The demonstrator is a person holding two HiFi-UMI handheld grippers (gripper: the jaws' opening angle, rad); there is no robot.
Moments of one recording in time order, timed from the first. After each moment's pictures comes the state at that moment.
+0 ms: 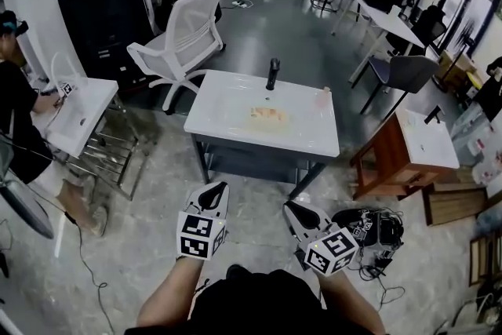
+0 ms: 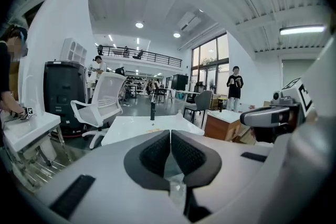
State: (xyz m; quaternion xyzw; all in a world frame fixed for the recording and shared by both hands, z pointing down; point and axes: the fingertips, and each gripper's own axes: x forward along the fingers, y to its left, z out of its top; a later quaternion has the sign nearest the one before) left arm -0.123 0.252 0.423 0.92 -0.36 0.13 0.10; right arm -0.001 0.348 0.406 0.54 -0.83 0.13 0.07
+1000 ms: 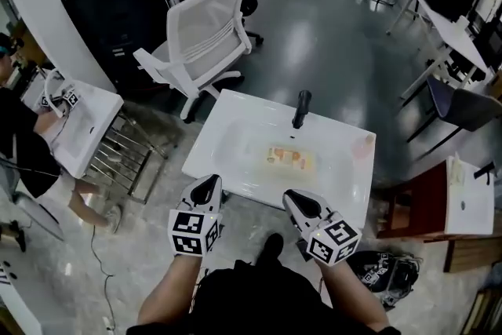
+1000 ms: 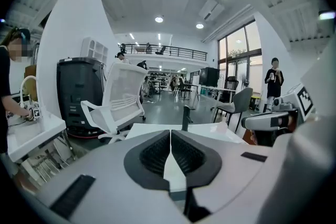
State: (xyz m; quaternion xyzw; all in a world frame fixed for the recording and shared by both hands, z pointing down) left arm -0.039 -0.047 0.446 0.85 -0.49 0.16 0.13; right arm 0.118 0.012 0.446 0.43 -0.88 0.20 0.04
